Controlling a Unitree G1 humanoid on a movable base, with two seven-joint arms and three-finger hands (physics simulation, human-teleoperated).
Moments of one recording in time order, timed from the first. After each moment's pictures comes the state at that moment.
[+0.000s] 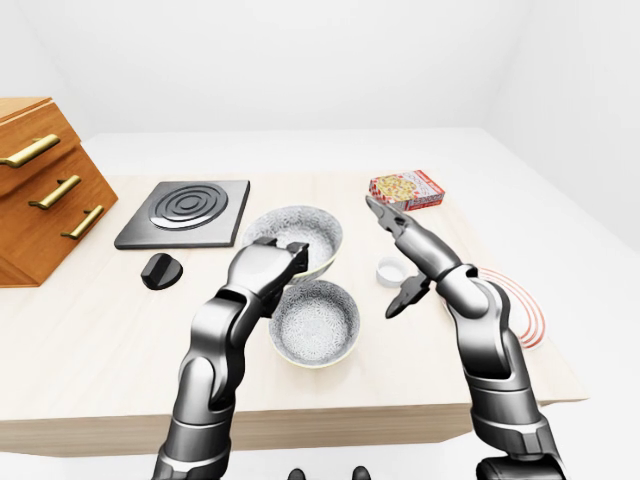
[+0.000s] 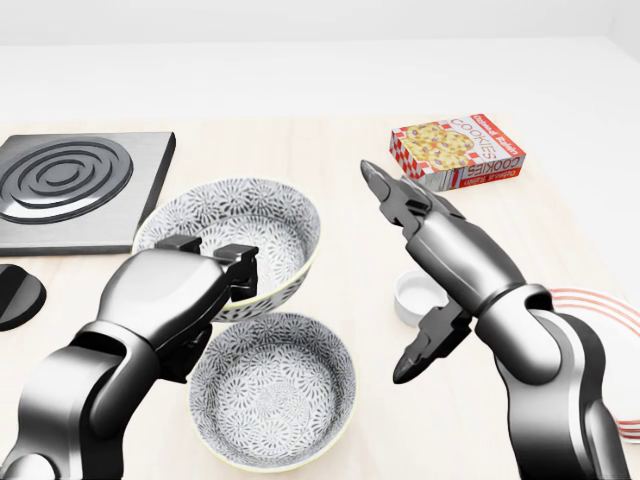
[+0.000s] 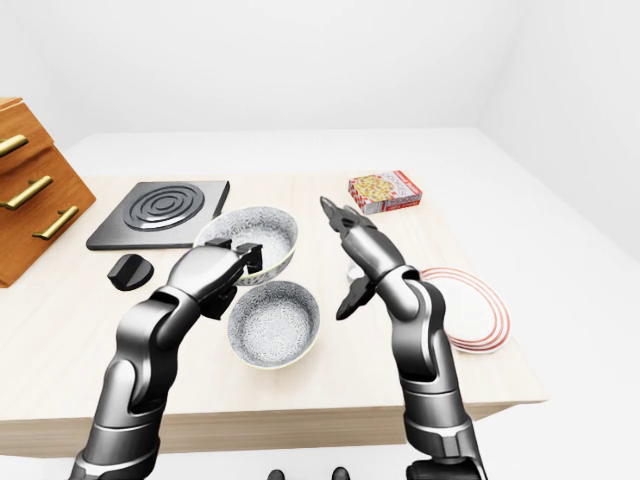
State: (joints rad) left arm -0.27 0.10 -0.06 -0.30 1.27 -0.06 -0.70; right arm -0.34 -0.16 -0.03 -0.20 -0.74 0.09 0.60
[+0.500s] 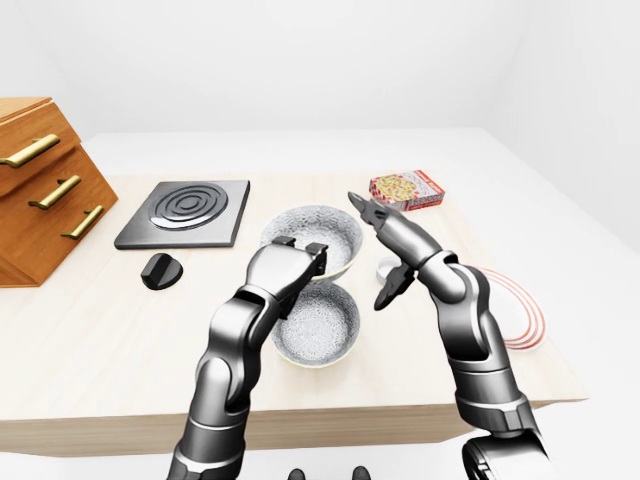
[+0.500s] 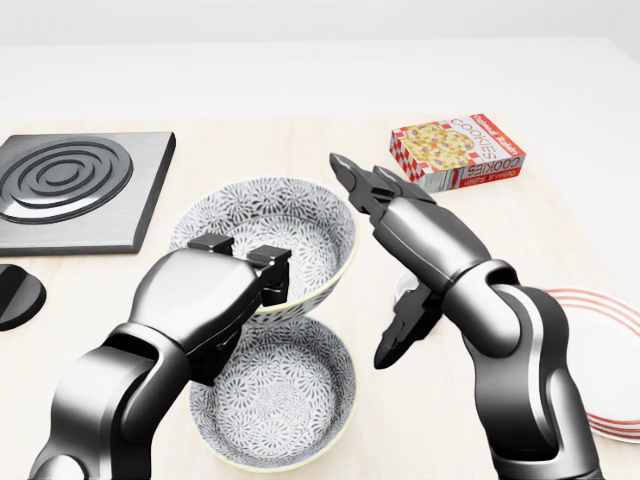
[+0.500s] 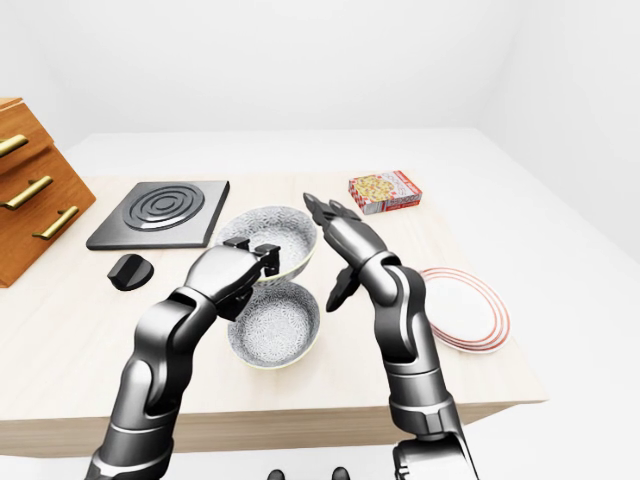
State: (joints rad) left arm -0.27 0.04 -0.12 -0.31 1.31 -0.08 -0.70; right arm -0.44 -0.12 0.01 -0.11 -0.83 0.09 0.62
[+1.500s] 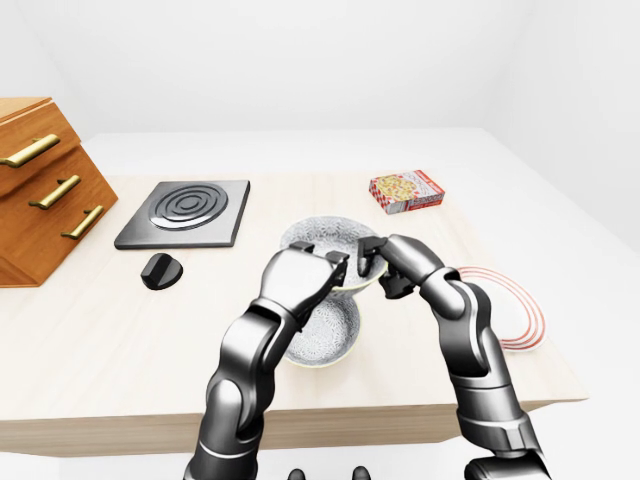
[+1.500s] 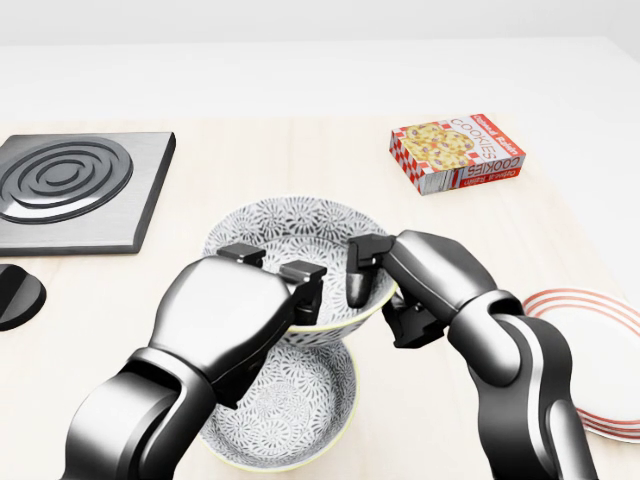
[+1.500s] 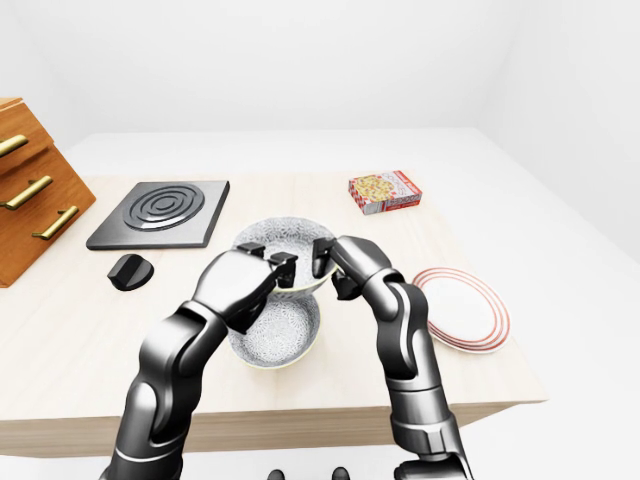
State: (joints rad) left arm -0.21 -0.02 -0.21 -0.44 1.37 -0.09 -0.70; right arm -0.35 -0.10 0.00 -0.13 -0.91 0.09 0.63
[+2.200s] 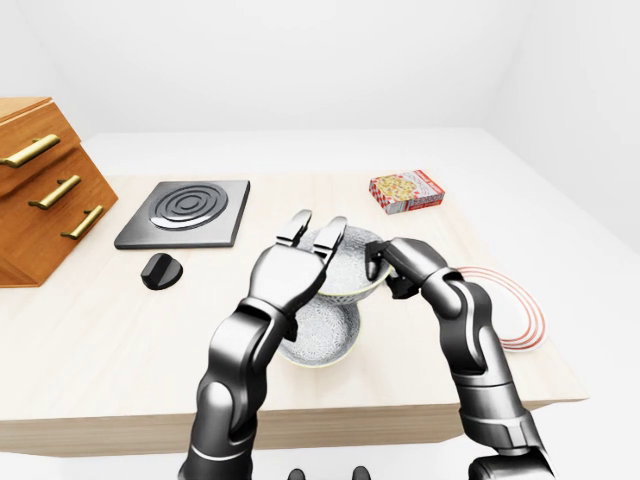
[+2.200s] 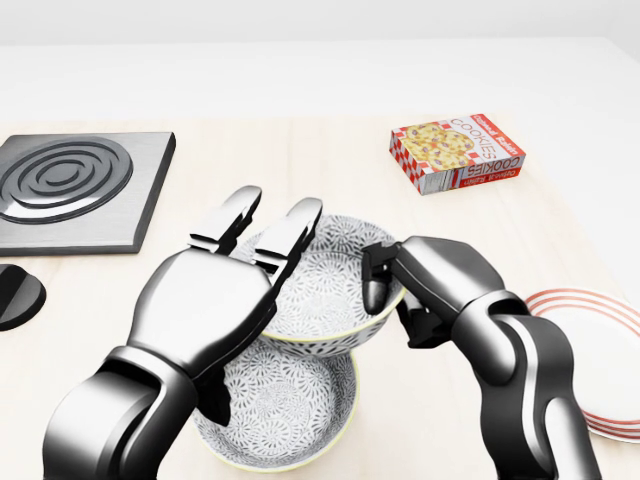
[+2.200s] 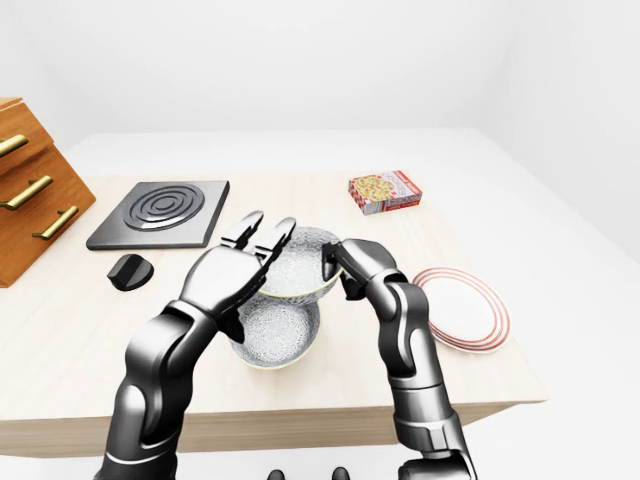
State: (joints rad) left arm -0.20 -0.01 -0.18 -0.48 1.37 -0.09 -0.70; right arm -0.35 -0.13 0.01 -0.10 -1.02 0.09 0.64
